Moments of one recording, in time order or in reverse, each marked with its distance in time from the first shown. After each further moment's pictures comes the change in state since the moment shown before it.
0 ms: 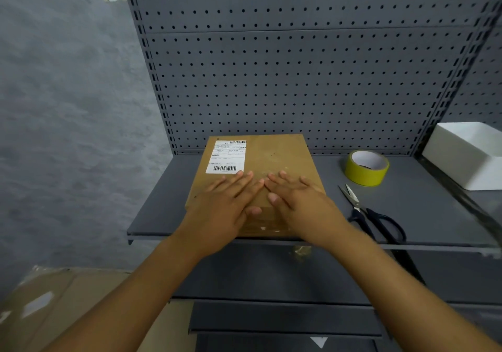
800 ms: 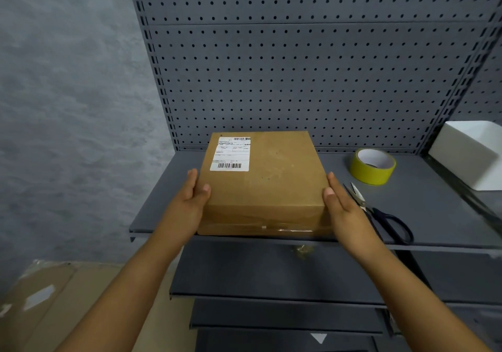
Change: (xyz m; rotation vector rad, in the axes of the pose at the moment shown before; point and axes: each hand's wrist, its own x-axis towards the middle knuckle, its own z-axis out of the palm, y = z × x) left_hand -0.024 -0.019 -0.011 -1.085 0.122 -0.791; right_hand -0.031 0.030 0.001 0.783 0.184 0.517
